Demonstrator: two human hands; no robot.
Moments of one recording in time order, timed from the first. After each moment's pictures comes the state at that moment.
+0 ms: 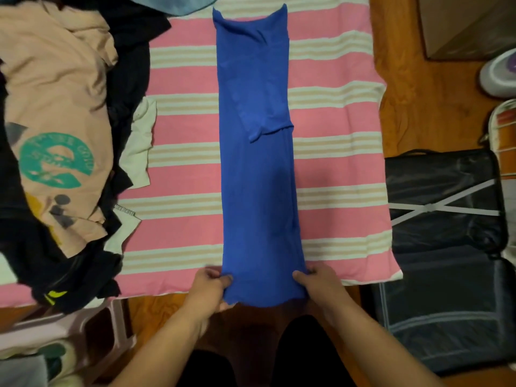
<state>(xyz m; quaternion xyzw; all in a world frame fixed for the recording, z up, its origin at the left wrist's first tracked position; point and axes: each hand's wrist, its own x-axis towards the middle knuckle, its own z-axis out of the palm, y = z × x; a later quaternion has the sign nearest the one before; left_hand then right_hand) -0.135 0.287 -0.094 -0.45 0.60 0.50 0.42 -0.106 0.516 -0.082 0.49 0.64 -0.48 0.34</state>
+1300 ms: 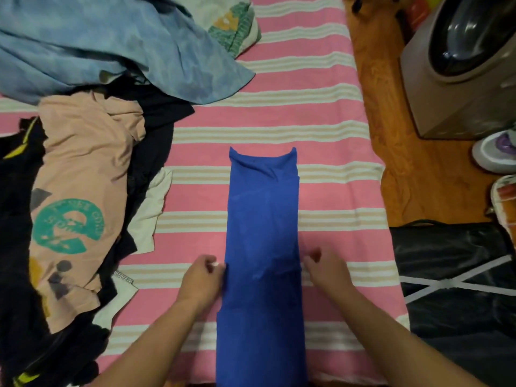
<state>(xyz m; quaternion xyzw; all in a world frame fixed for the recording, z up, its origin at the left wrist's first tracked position) -0.282 0.285 -0.135 -0.22 0.84 0.38 0.31 -0.269 0.558 -0.112 0.30 0.86 -0.34 0.25</state>
